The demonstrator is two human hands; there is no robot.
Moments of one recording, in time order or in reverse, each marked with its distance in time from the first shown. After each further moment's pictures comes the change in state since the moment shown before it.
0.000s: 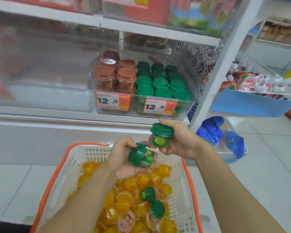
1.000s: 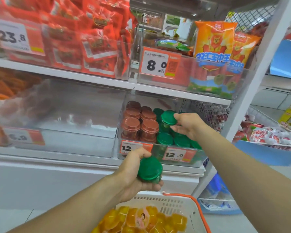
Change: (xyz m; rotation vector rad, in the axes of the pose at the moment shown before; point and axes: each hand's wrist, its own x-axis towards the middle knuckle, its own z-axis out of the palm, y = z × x) left_hand -0.060 0.105 0.051 0.221 0.377 0.144; right_hand 0.075 -0.163 0.017 -0.035 0.607 -0.285
